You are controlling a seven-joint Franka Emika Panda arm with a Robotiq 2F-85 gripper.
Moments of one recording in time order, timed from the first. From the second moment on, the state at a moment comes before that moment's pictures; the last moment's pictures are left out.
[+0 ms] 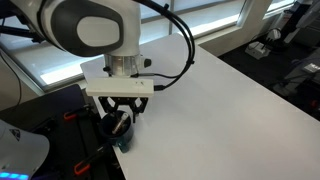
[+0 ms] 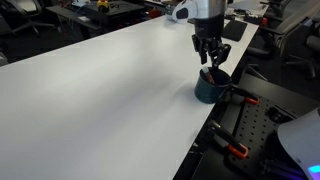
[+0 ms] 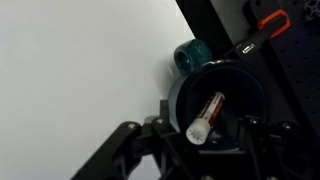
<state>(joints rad) -0.07 -0.05 -0.08 -2.77 -0.45 2.46 -0.84</state>
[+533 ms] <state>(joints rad) -0.07 -0.05 -0.07 -2.77 -0.44 2.52 -1.02</state>
